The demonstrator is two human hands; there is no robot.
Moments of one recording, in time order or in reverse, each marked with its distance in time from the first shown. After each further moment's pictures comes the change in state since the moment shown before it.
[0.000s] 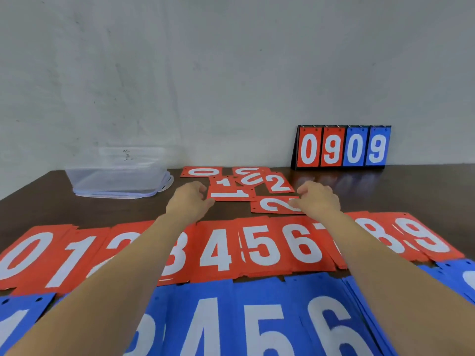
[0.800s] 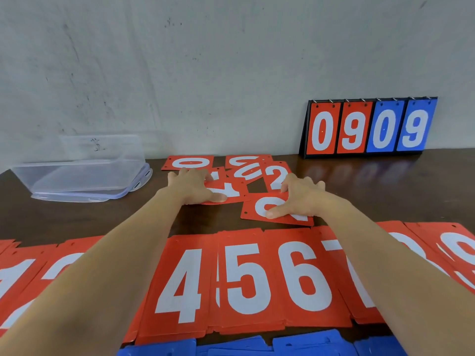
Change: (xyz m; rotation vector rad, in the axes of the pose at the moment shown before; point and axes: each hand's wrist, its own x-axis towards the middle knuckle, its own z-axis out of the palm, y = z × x) left_hand 0.121 0.014 0.059 0.502 -0.267 0.036; right_hand 0.075 -0.001 0.027 -0.099 -0.368 -0.257
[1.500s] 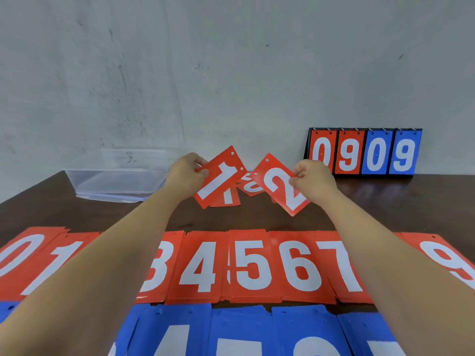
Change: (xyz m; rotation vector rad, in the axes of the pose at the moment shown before) left_hand -0.073 -0.010 -0.049 -0.679 0.490 -0.027; right_hand -0.027 -0.015 -0.045 0.331 0.420 -0.008
